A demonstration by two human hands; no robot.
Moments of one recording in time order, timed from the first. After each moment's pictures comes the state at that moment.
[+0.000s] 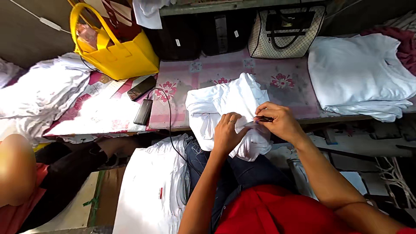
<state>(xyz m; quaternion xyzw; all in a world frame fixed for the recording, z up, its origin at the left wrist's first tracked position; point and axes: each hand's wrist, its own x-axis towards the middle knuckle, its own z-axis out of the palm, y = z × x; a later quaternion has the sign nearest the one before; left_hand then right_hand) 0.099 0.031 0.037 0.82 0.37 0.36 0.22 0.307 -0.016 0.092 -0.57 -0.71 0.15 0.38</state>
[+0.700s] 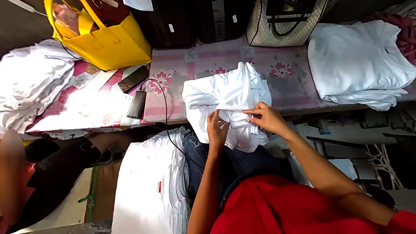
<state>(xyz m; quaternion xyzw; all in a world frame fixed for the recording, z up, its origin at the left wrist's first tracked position) 0.078 0.018 -0.007 0.61 0.52 0.40 0.44 0.298 -0.013 0.048 -0.68 -0.64 0.31 0.20</state>
